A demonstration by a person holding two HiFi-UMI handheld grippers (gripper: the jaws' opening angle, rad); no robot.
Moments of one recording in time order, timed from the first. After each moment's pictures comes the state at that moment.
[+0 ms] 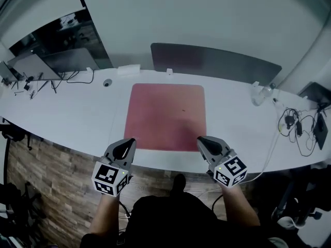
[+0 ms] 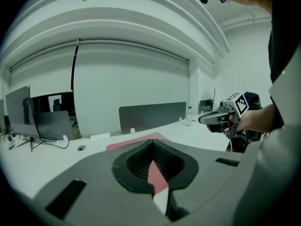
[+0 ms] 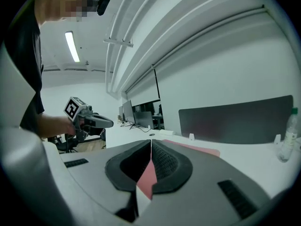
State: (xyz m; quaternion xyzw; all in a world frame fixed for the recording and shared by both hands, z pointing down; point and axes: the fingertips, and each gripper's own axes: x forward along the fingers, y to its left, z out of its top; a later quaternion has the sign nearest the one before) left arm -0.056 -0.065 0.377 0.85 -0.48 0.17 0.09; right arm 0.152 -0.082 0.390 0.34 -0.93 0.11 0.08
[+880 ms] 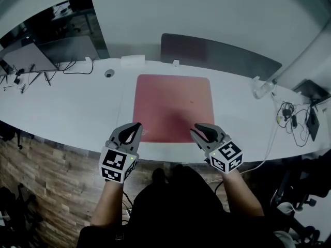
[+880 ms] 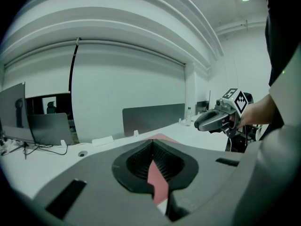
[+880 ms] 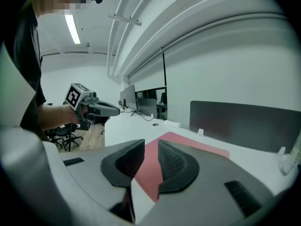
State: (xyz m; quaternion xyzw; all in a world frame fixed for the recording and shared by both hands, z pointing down) left arm -0.125 -0.094 0.388 0.87 -0.45 0.16 0.08; right arm 0.049 -0.093 0.409 0.34 -0.92 0.09 0.18
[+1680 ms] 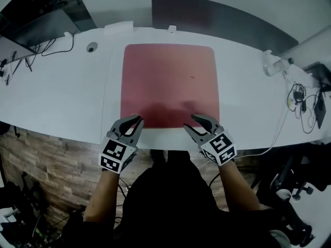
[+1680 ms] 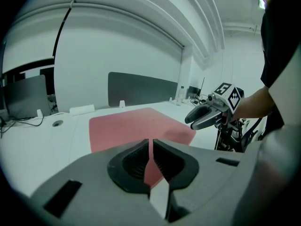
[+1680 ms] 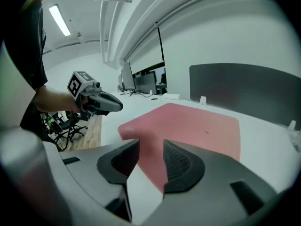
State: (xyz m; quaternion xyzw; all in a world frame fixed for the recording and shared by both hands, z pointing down) left arm -0.086 -0.114 0.524 0.89 -0.37 0.23 0.16; right arm 0.064 -0.106 0.547 0.31 -0.90 0.16 0.27
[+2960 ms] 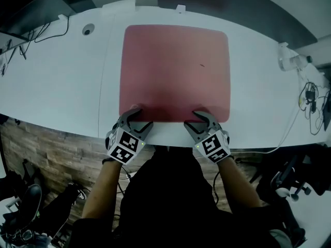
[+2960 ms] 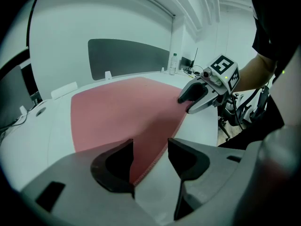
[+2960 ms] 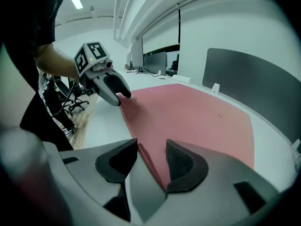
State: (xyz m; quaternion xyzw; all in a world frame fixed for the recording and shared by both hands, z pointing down) left arm -0.075 -0.093 0.644 0.87 -0.28 0.37 0.17; right arm 0.057 -0.094 0.644 0.27 -0.88 0.10 0.38
